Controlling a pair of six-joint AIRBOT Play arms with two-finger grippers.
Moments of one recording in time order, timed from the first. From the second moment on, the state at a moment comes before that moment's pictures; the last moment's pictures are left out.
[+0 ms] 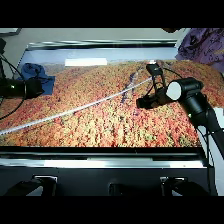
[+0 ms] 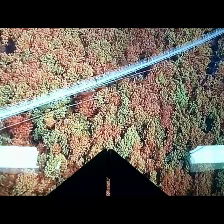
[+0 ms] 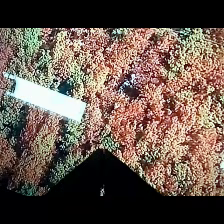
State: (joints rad) left arm -0.14 -1.07 1.47 1.43 -1.36 -1.77; right arm 0.32 -1.23 1.29 -1.46 1.18 1.59
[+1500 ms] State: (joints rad) left arm -0.14 -1.16 1.46 1.46 -1.36 -1.85; right arm 0.32 -1.23 1.29 -1.46 1.18 1.59
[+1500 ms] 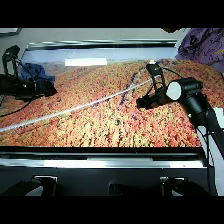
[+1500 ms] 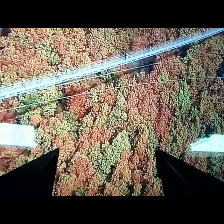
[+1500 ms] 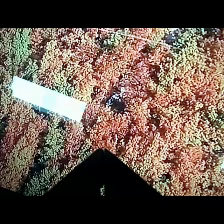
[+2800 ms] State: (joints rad) left arm 0.32 -2.12 2.04 1.67 -0.66 -1.87; right arm 0.32 -1.23 1.29 -1.46 1.18 1.59
